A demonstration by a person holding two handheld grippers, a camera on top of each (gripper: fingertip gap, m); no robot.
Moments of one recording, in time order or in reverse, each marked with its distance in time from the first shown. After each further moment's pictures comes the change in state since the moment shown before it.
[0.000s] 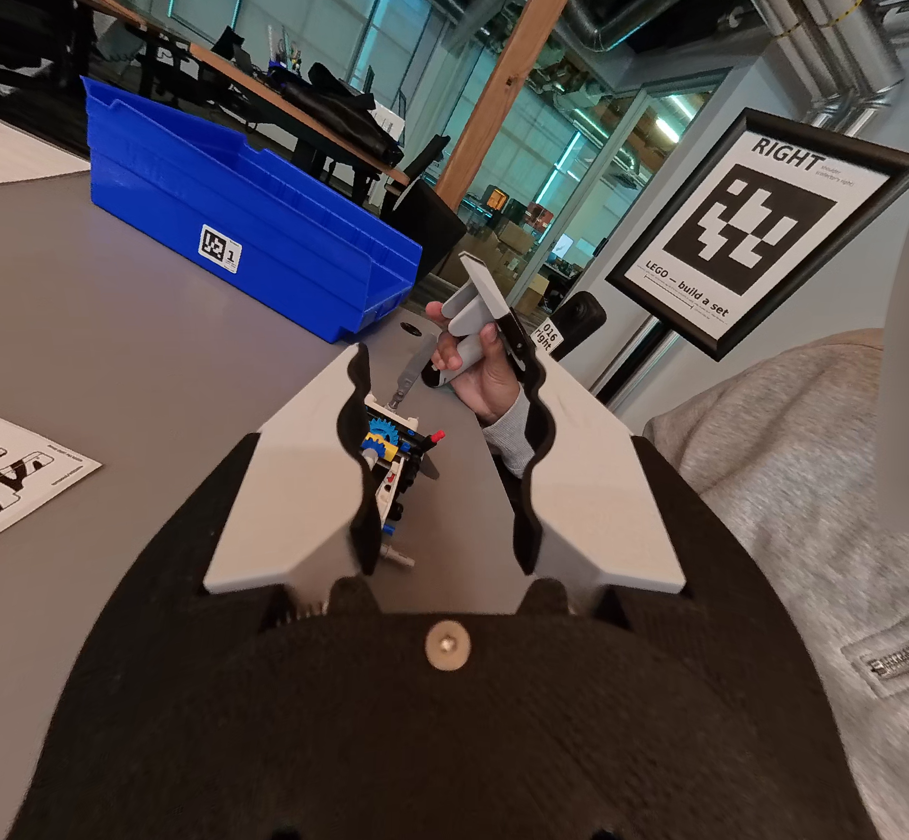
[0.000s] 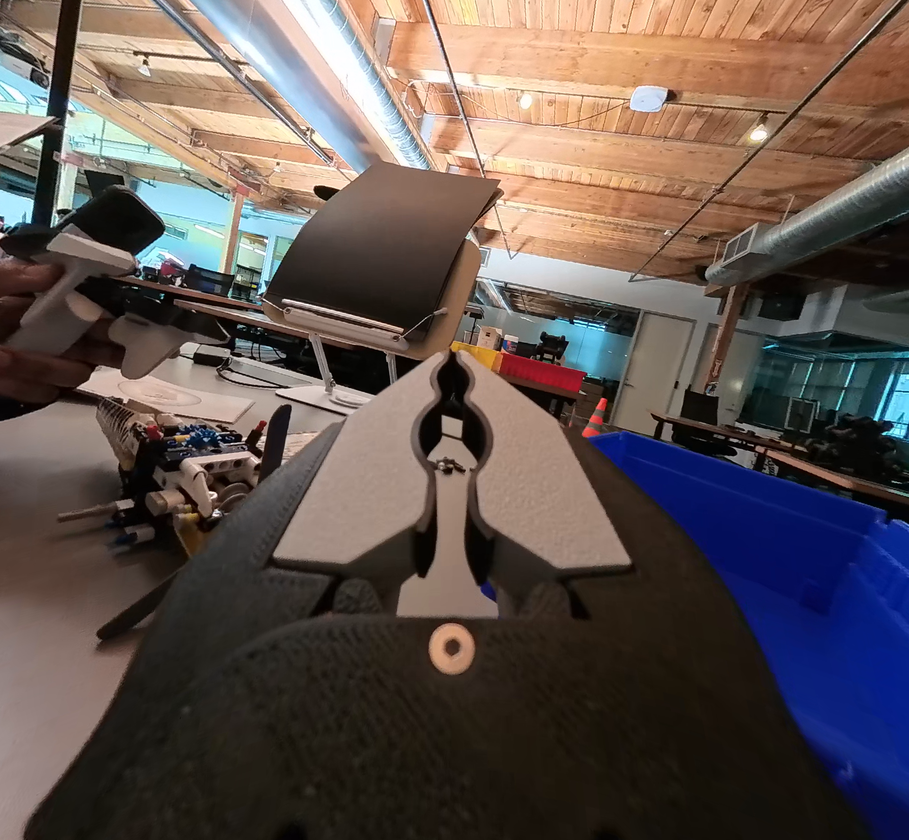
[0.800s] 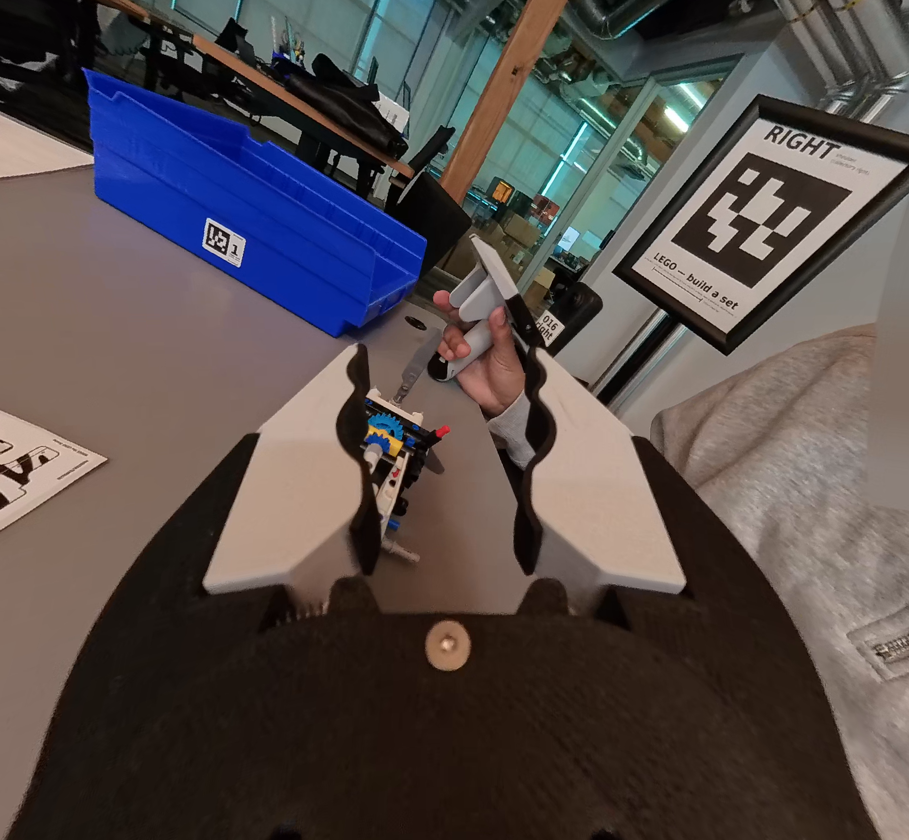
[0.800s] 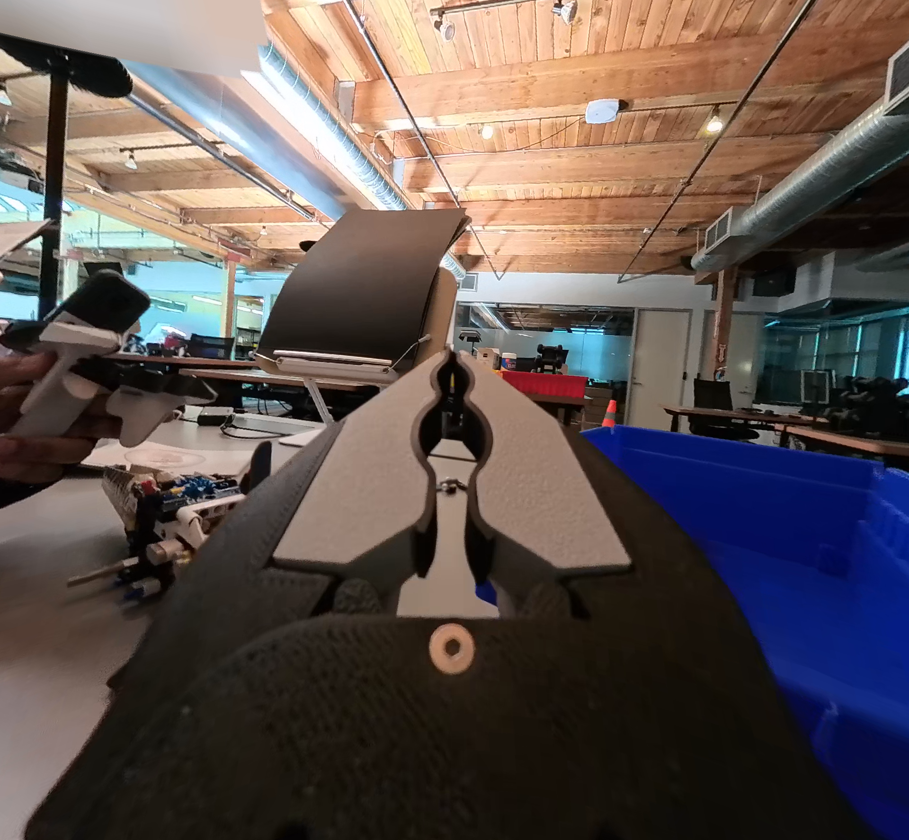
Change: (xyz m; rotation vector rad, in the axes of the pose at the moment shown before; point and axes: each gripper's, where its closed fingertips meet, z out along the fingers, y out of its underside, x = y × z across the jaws) left arm -0.002 0.004 0.001 -0.015 -0.011 0.007; right arm 0.025 -0.006 -0.010 0.071 0.067 0.143
